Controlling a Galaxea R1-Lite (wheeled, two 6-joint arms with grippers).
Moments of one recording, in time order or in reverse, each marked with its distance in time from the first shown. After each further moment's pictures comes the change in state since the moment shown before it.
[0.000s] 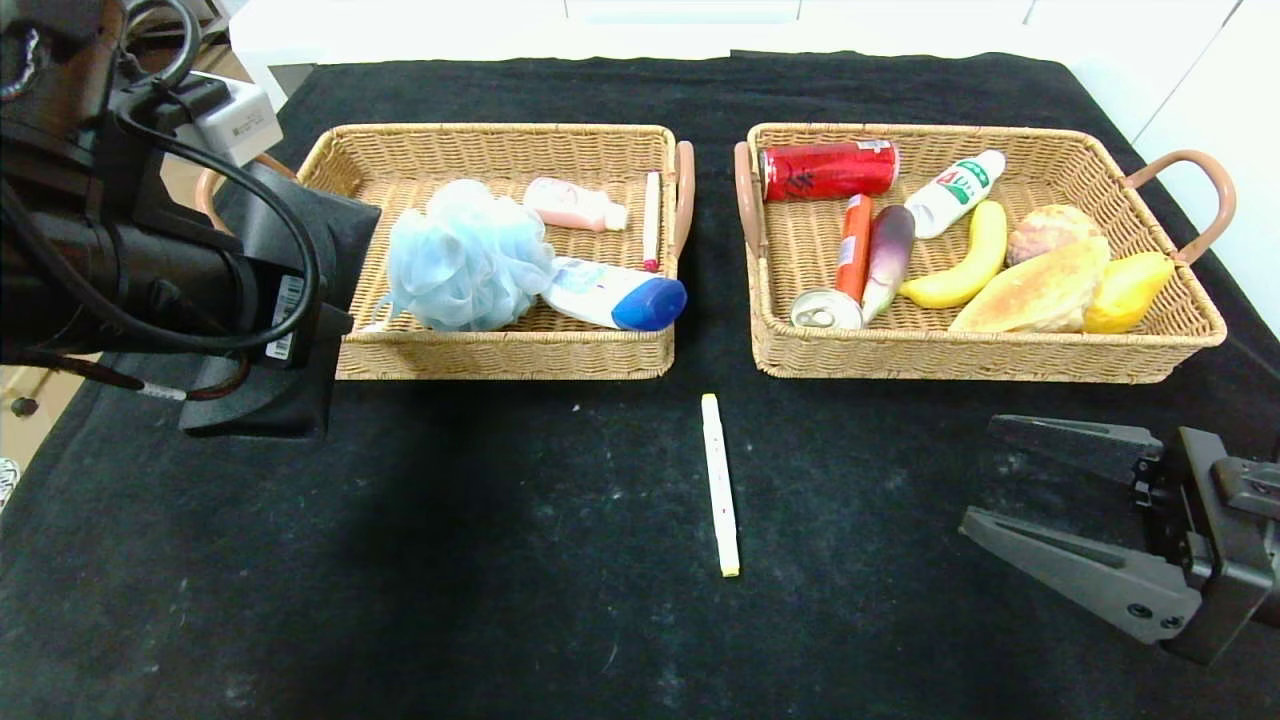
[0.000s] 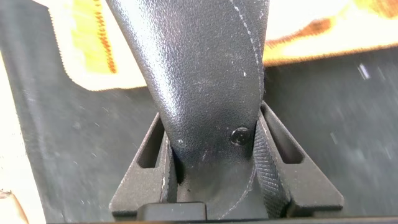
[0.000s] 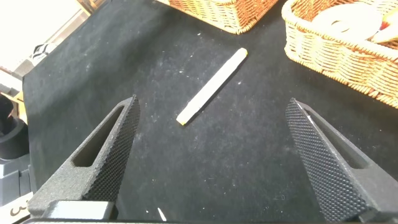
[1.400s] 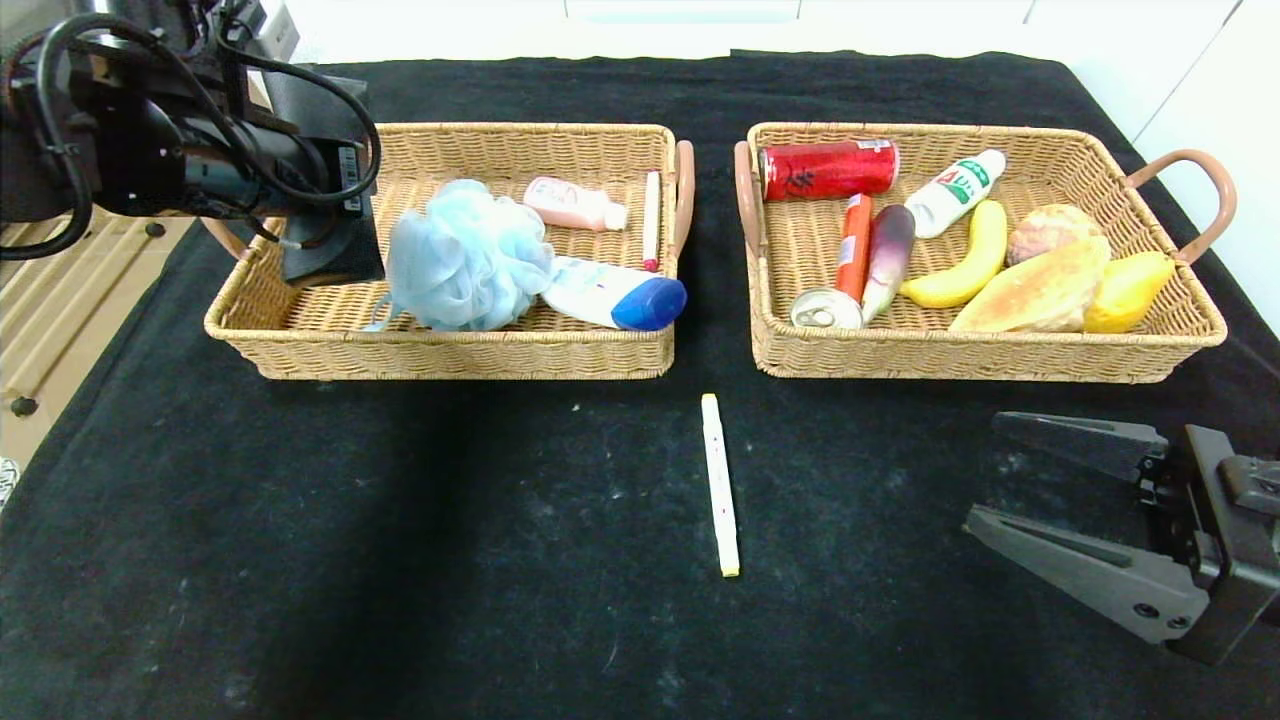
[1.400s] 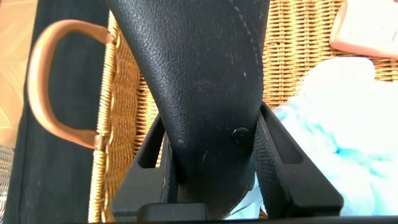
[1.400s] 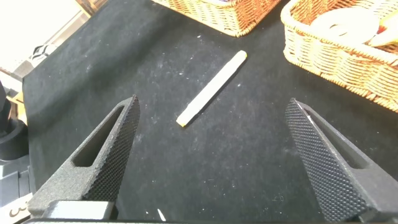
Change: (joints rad) left arm 0.189 0.335 -0.324 -0.326 -0.087 0.004; right arm -0.001 -0.007 0.000 -0.003 0.000 0.000
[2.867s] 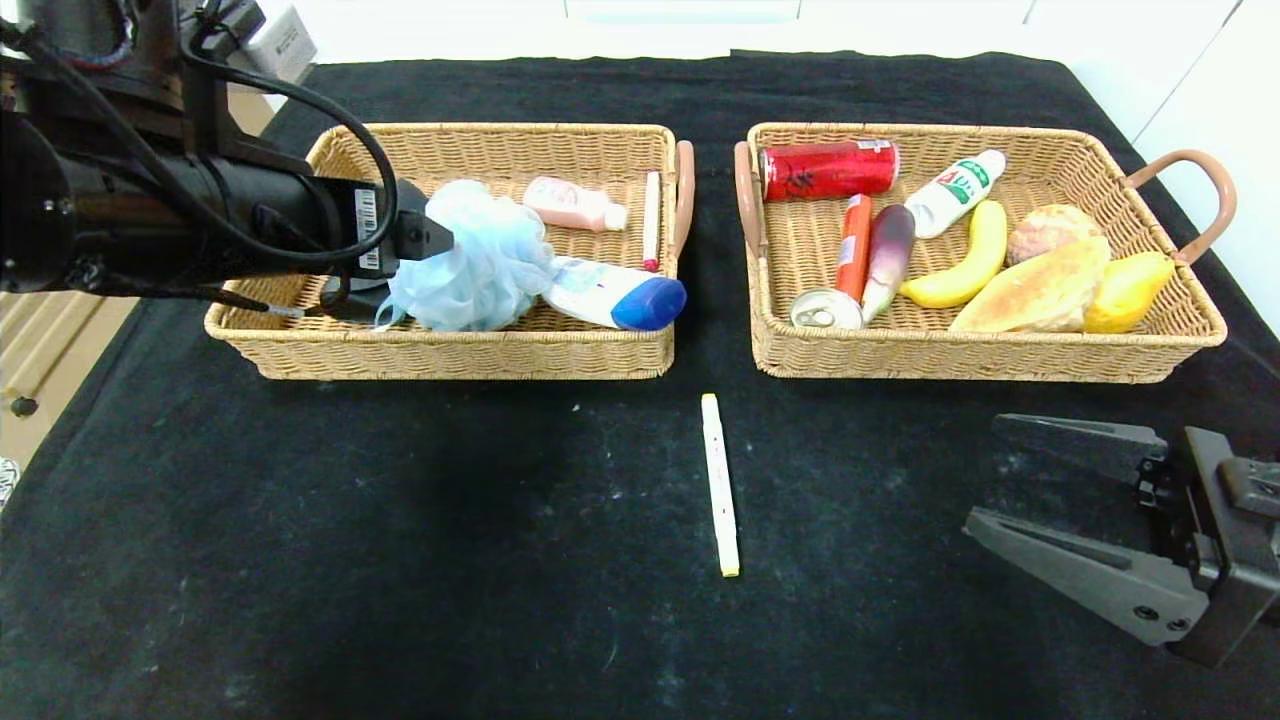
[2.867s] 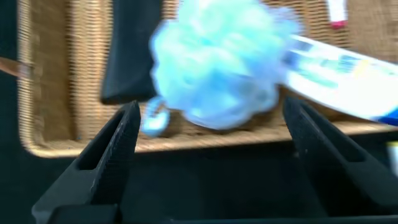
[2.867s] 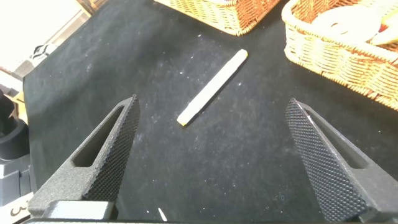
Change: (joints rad) left arm -0.248 -0.262 0.322 0.027 0.066 -0.094; right arm 0.001 0.000 0.002 0.004 0.000 0.000
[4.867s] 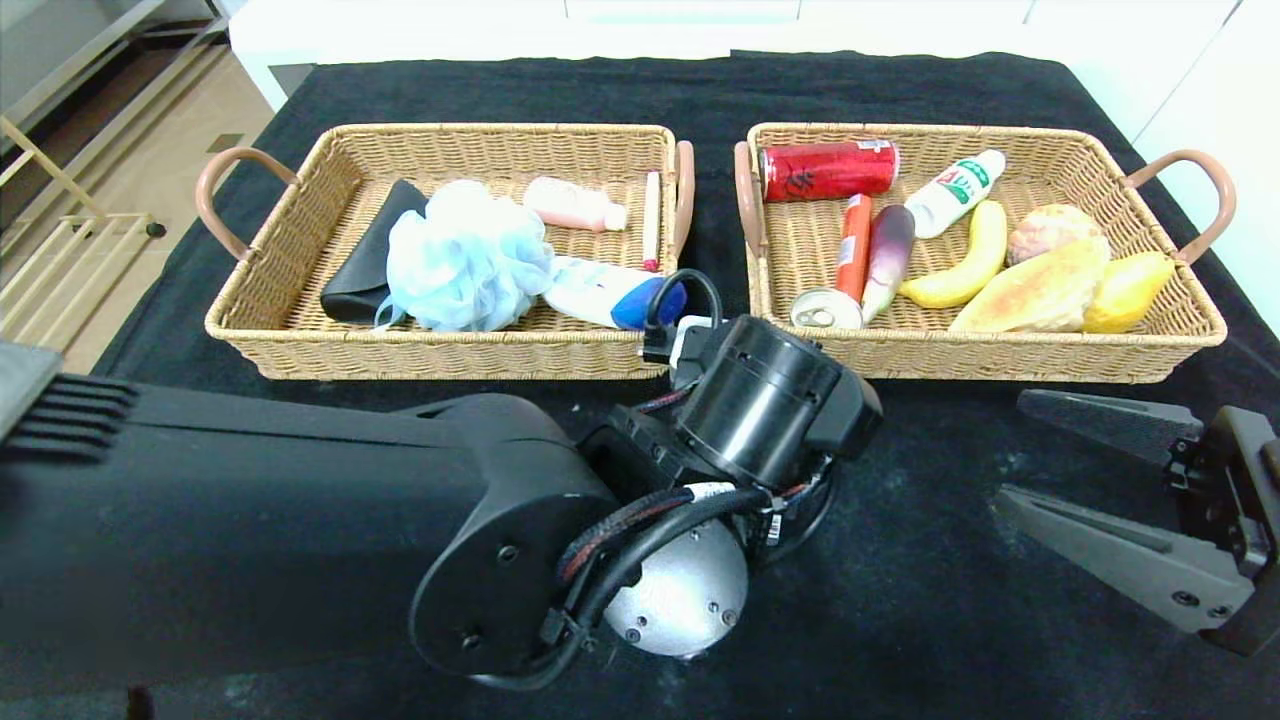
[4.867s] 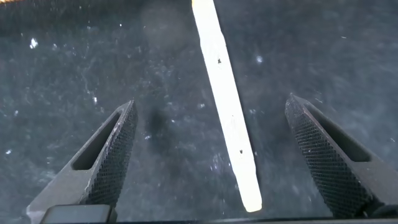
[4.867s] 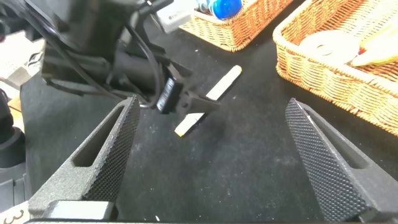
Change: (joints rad) left arm -0.608 0.377 0.068 -0.072 0.371 -0.403; right arm -0.011 -0.039 -0.016 -0.002 -0.004 0.002
